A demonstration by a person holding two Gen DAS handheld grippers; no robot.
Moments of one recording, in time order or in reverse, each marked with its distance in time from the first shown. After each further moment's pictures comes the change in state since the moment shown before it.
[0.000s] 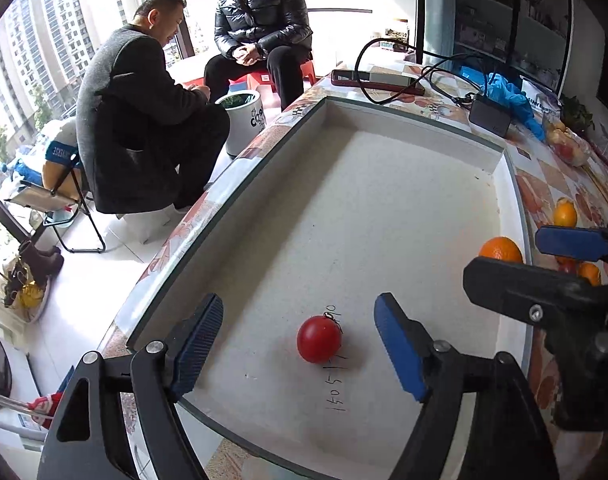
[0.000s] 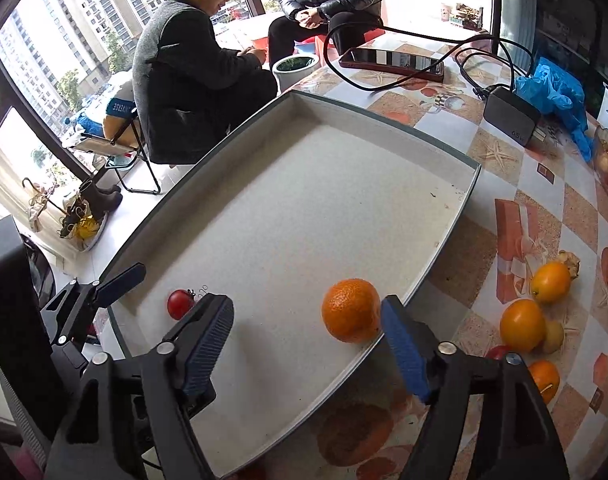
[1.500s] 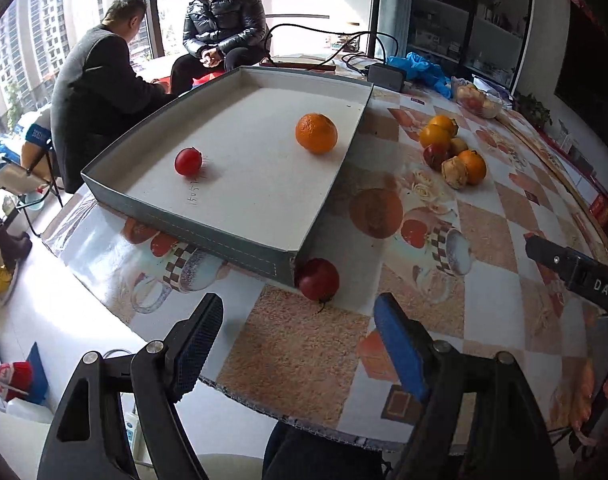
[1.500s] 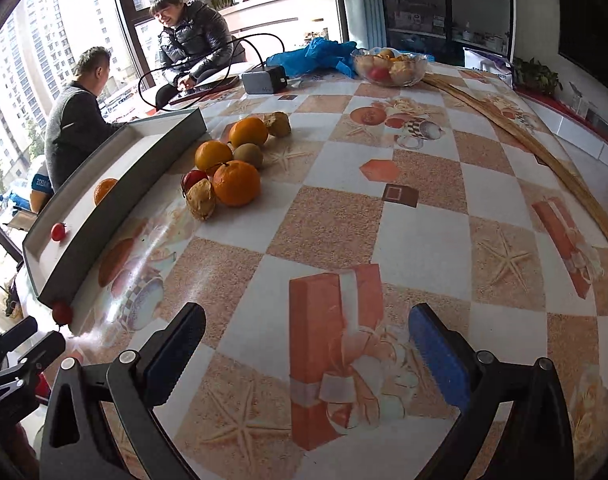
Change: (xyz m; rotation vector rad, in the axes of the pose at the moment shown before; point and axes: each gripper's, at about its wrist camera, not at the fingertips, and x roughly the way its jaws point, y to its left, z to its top) left arm -0.067 -0.077 -0.118 -0.024 -0.014 -0.147; right arm -0.083 -0.153 -0.186 0.305 -0.215 -0.246
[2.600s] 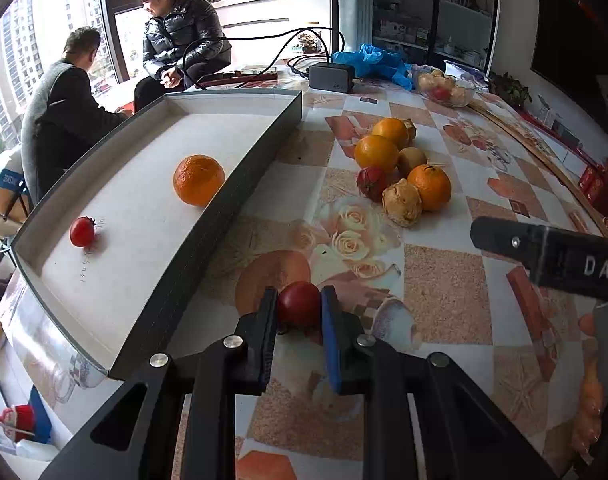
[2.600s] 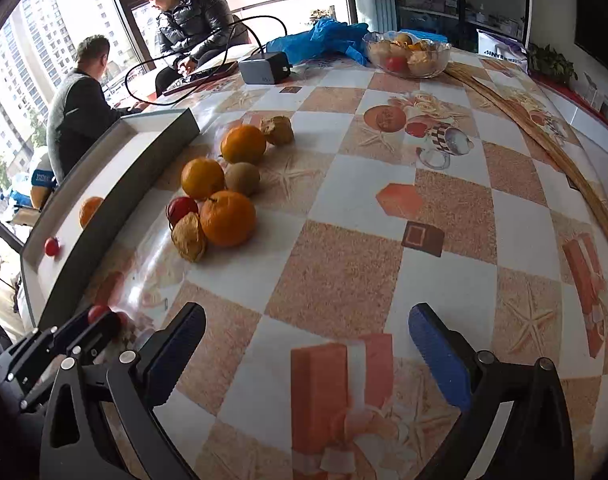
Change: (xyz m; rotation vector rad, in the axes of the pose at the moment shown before) left arm 0.039 -0.073 0.043 0.141 -0.027 -0.030; right arm 0.035 0.003 0.059 0.012 0.087 0.054
